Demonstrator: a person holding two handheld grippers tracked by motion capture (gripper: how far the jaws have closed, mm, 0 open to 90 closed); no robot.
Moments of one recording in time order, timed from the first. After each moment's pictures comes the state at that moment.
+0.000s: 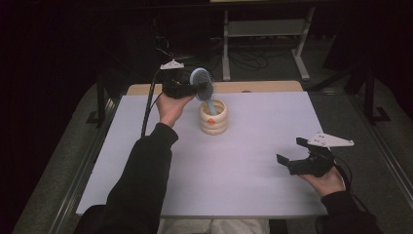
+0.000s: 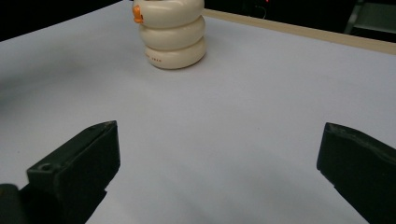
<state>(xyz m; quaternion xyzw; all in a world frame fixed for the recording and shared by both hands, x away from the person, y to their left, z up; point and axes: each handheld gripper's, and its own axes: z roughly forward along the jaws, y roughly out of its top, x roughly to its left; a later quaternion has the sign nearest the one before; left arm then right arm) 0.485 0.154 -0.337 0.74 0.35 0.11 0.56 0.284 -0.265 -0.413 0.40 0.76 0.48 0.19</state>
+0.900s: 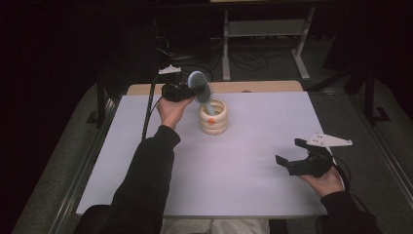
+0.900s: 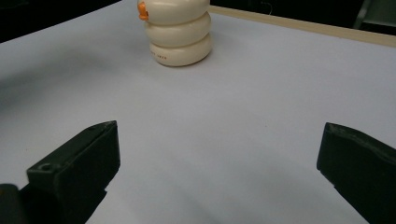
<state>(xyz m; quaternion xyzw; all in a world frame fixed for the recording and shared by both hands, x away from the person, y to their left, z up) 0.490 0.159 -0.360 0.72 0.38 0.11 0.57 0.285 -0.263 -0.415 0.40 0.76 0.48 0.18</state>
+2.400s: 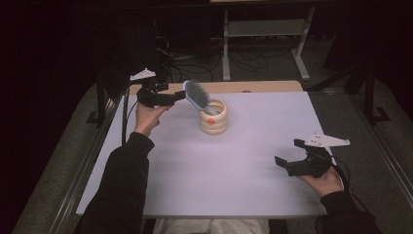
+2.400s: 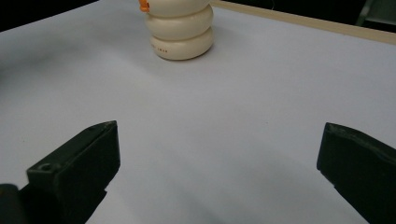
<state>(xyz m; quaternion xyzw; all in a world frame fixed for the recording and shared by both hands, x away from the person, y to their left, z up) 0.456 0.226 -0.348 0.72 0.37 0.13 0.58 0.285 -0.261 -0.416 0.39 0.77 0.47 0.18</state>
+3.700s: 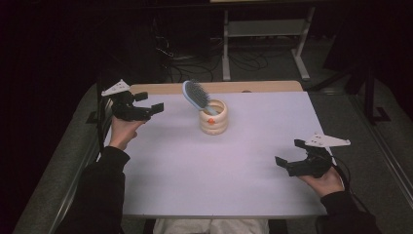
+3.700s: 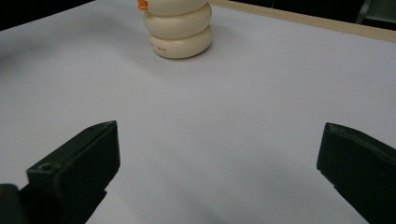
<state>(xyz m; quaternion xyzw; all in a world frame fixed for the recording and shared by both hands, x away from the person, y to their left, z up) 0.413 0.284 -0.352 0.72 0.35 0.15 0.58 0.285 -0.262 -0.416 0.39 0.77 0.46 0.18</state>
